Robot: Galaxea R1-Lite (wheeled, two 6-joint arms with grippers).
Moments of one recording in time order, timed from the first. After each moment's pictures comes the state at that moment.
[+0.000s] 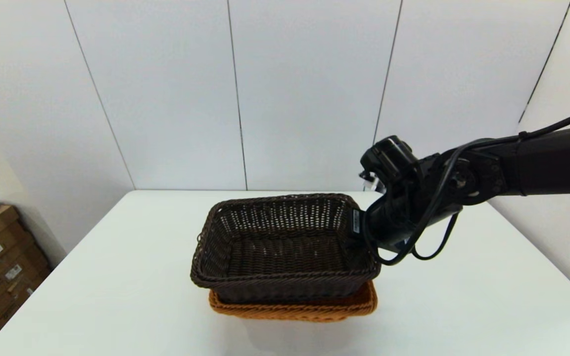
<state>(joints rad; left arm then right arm) -0.01 0.00 0.00 0.00 0.00 0.01 0.50 1.99 -1.41 0.47 0.14 0.64</state>
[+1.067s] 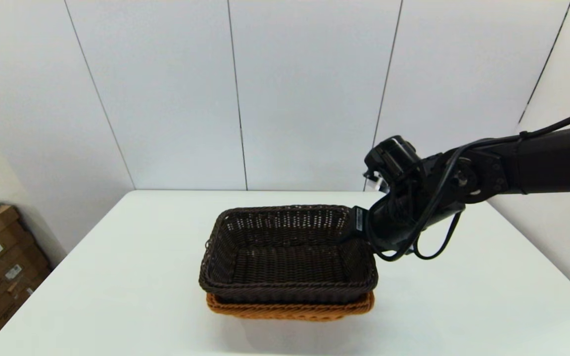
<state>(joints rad) -0.01 0.00 0.00 0.00 0.00 0.01 0.47 2.00 -1.41 0.47 0.15 0.64</state>
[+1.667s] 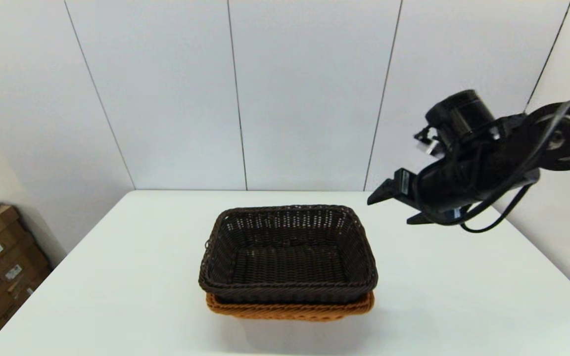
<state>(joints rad) -0.01 0.00 0.00 0.00 0.00 0.01 0.34 1.82 -1.42 0.51 0.14 0.62</state>
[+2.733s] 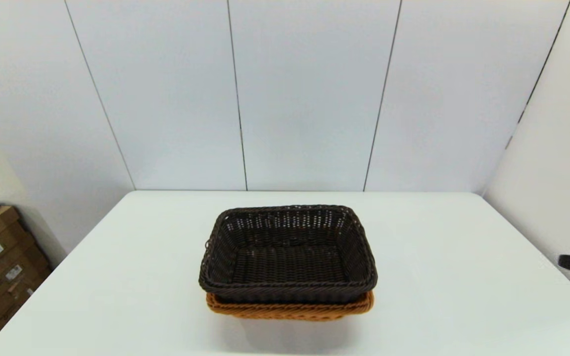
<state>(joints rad) -0.01 0.00 0.00 0.00 0.00 0.01 0.35 0.91 -0.89 0.59 -0.20 0.45</state>
